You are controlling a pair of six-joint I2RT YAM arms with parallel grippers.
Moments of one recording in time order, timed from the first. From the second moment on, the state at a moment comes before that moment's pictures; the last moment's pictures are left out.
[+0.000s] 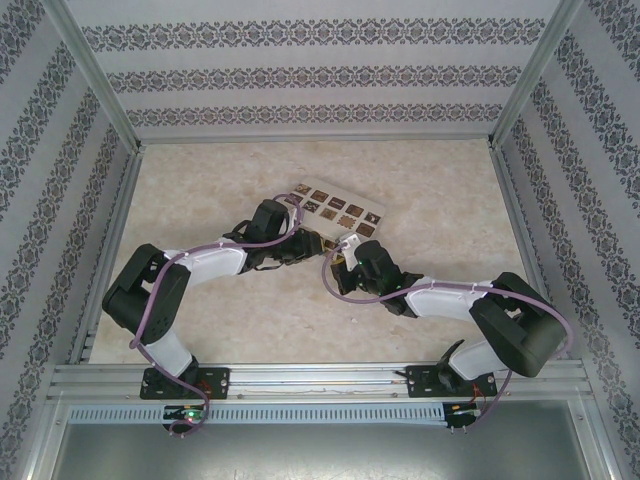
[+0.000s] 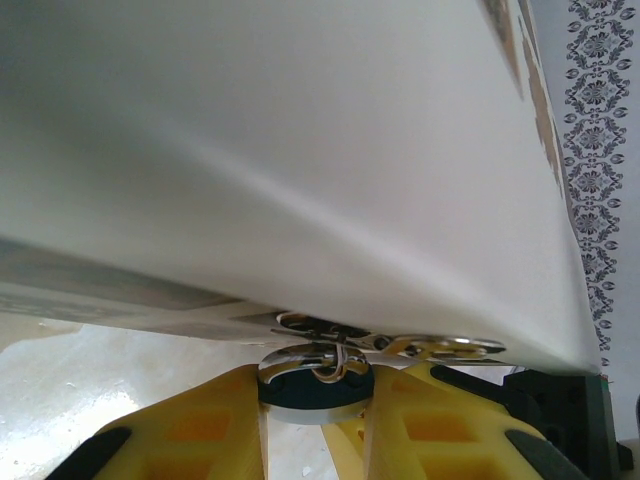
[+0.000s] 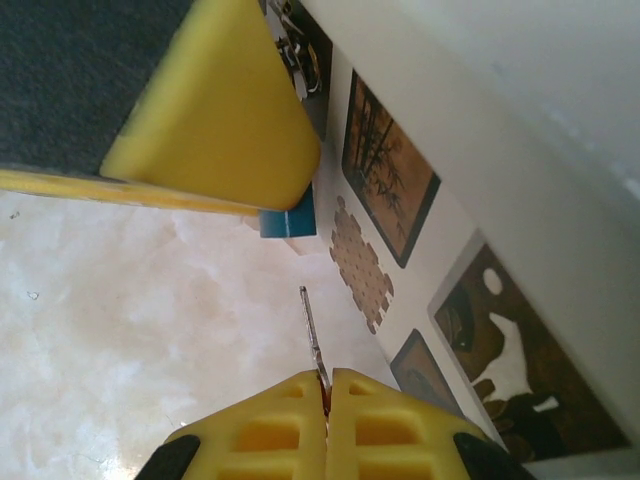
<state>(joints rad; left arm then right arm) -0.53 1.67 0.89 0.06 0.51 -0.87 0.74 1.44 0.50 0.32 -0.05 0.21</state>
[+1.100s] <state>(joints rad) -0.54 1.67 0.90 0.06 0.50 -0.90 0.73 1.46 0.55 0.32 -0.05 0.21</state>
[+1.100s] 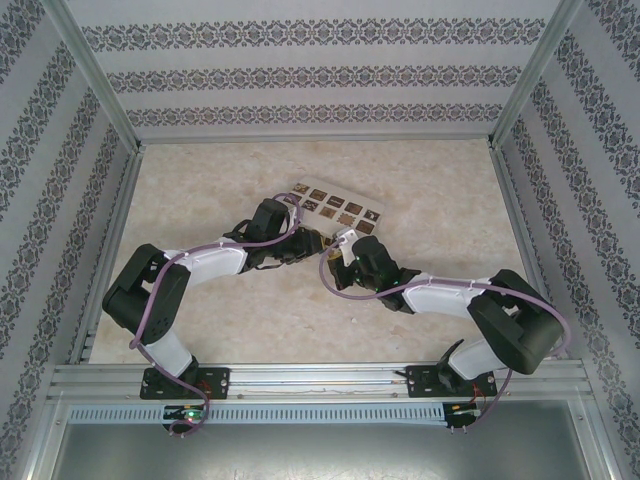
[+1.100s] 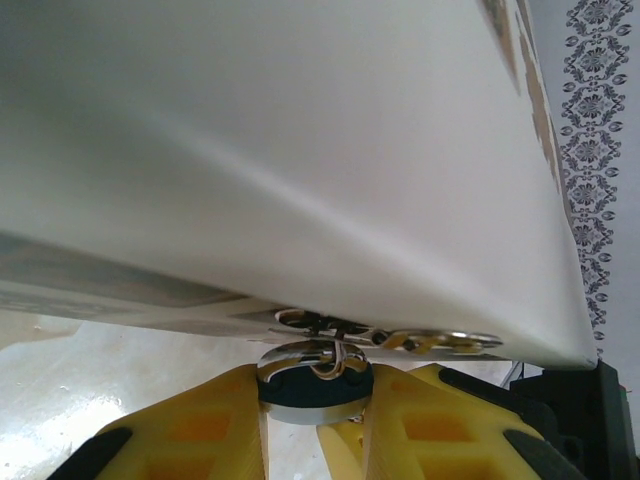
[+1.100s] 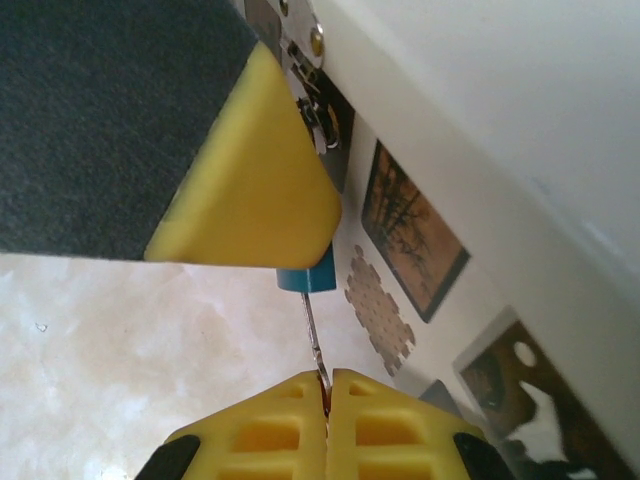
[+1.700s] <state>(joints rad) -0.54 1.67 0.92 0.08 0.50 -0.92 0.69 1.47 0.55 0.38 -0.09 0.26</state>
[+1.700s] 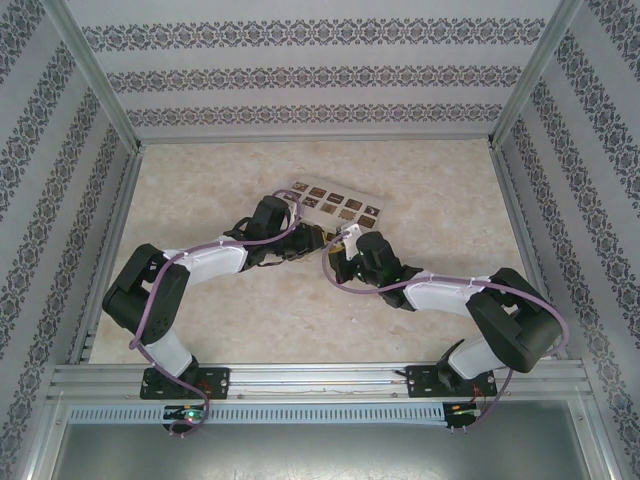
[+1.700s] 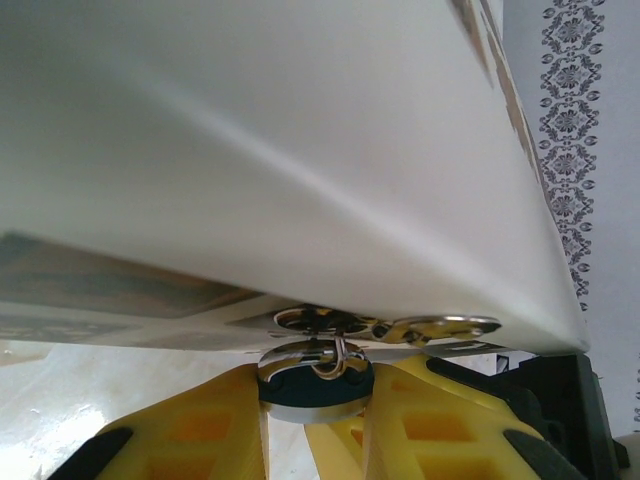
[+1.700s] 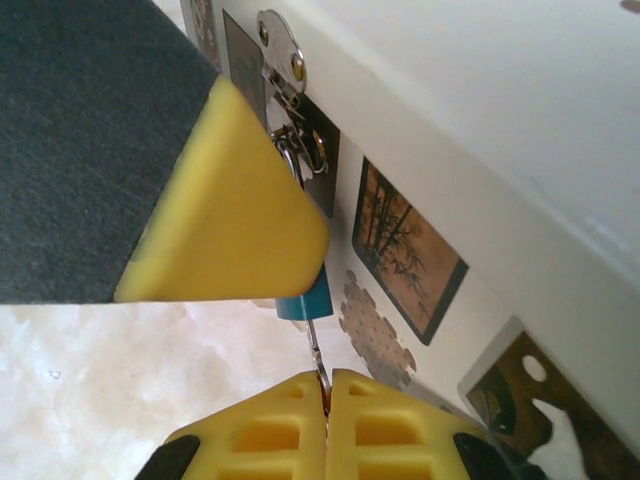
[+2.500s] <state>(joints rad) -0.53 1.67 0.93 0.12 0.49 -0.95 0.62 1.51 0.58 0.47 -0.22 0.27</state>
